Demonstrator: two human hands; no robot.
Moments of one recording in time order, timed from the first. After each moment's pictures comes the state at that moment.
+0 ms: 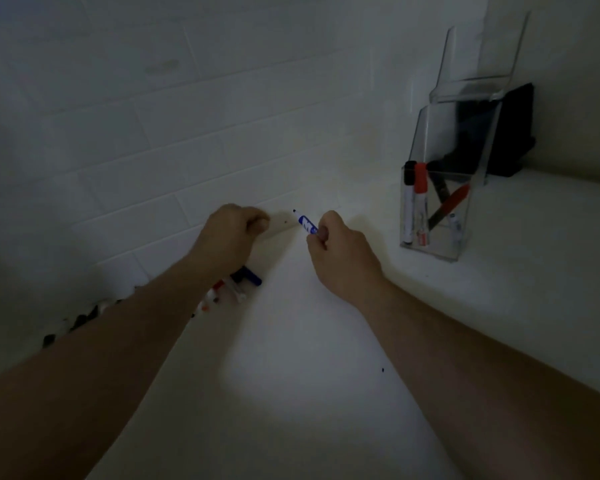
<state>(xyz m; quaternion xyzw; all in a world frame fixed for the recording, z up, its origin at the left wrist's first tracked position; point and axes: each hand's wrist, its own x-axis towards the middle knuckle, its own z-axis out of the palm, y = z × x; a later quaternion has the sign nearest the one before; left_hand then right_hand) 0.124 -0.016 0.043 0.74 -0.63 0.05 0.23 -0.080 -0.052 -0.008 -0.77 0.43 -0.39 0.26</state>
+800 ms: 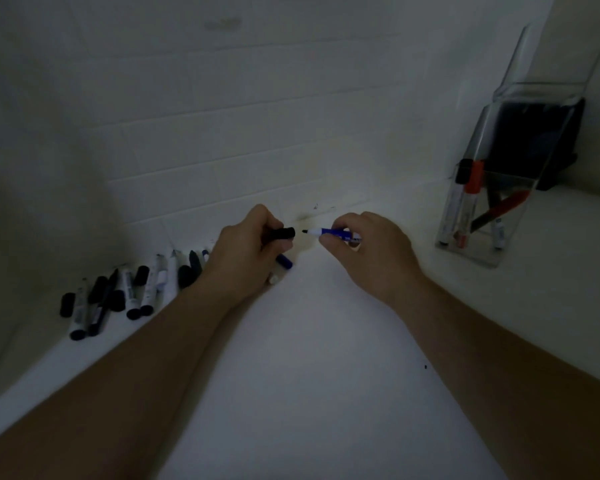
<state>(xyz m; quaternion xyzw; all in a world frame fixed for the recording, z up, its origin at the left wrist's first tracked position) 0.122 0.053 0.012 0.71 -0.58 -0.05 0.40 -0.071 -0.050 -0.016 -0.83 0.39 -0.38 0.14</state>
